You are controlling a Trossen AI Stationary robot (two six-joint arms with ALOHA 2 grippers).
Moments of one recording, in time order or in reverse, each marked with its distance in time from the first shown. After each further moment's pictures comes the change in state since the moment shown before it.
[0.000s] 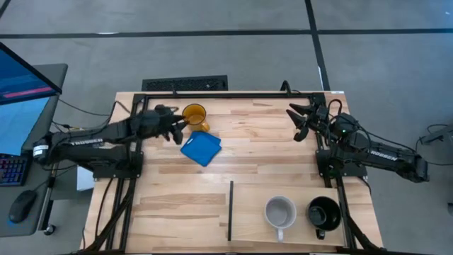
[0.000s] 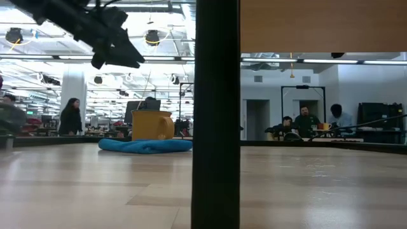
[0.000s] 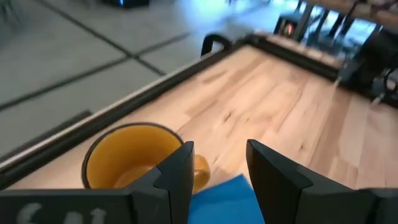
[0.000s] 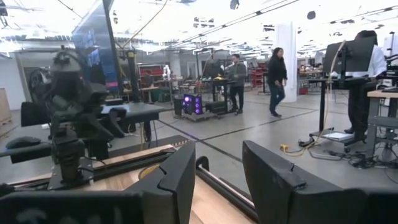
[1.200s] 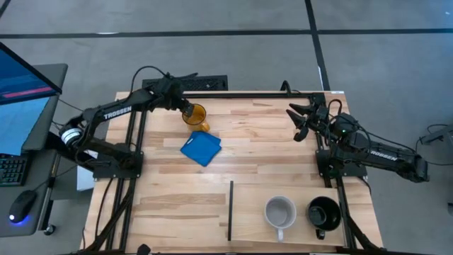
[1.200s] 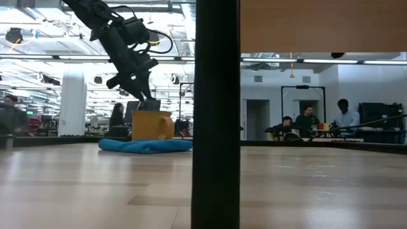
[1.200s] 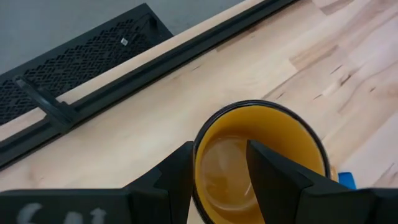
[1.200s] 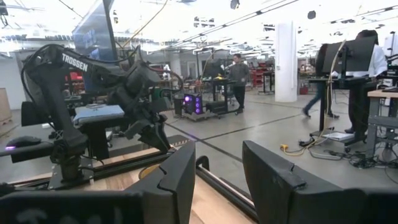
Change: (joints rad) left arm 0.499 0.555 0.412 -0.346 0.299 0.057; right arm 0.000 0.000 0.000 -0.001 0.000 0.000
